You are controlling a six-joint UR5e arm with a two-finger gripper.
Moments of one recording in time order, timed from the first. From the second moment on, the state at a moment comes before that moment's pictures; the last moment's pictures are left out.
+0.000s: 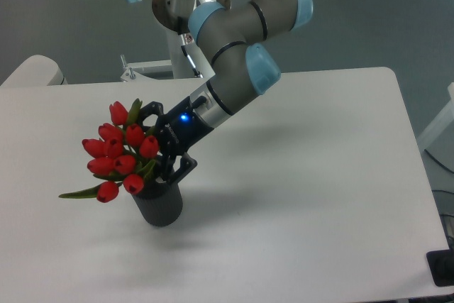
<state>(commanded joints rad) 2.46 -1.82 -1.88 -1.05 0.53 1.44</state>
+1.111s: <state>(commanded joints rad) 2.45 -1.83 -1.87 -1.02 0.53 1.44</state>
